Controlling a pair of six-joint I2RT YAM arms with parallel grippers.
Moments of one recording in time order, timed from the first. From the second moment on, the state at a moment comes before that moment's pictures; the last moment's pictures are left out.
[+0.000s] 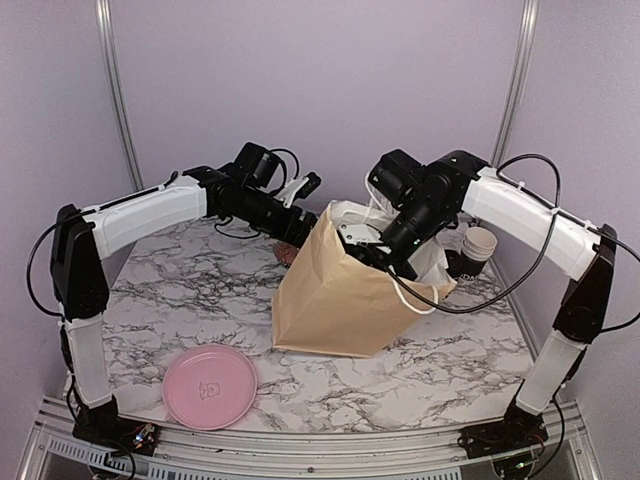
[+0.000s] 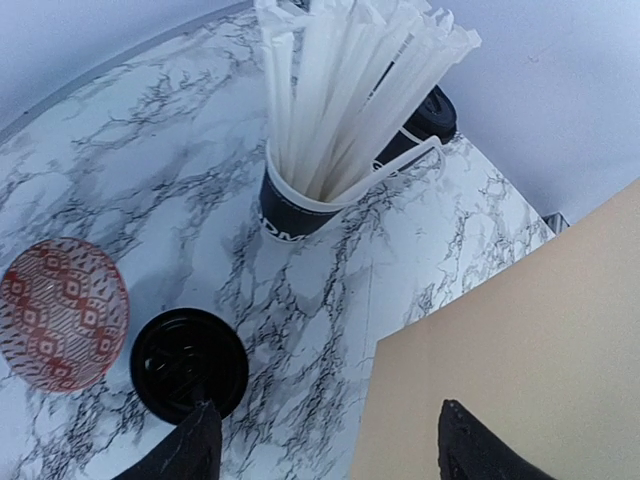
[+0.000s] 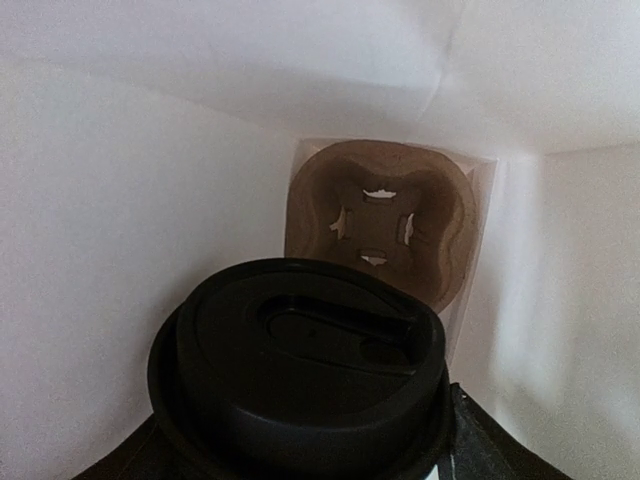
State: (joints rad) left arm -0.70 1.98 1.83 -0.61 0.46 -0.11; right arm 0.78 1.72 1.80 -1.28 -0.58 -0.95
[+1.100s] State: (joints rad) left arm -0.84 1.67 1.69 -0.56 0.20 -0.29; right arm 0.78 1.80 1.74 -1.19 -0.55 -0.86
